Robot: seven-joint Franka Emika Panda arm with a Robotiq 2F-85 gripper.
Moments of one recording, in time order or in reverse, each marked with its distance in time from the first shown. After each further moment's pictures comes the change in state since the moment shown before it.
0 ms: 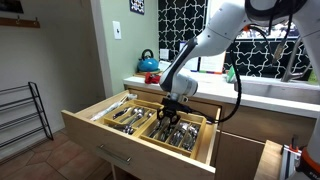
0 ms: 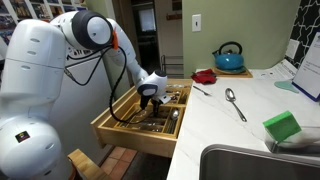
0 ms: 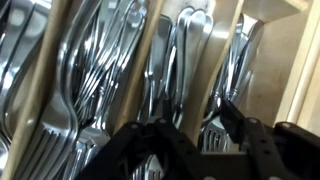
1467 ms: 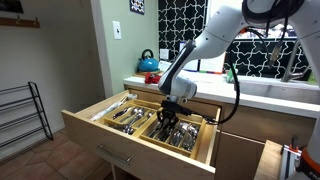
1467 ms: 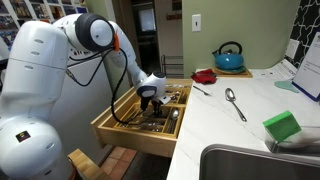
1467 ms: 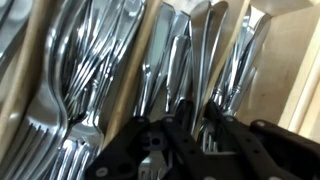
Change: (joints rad) arm 0.011 0.025 0.004 0.005 0.000 0.060 -0.030
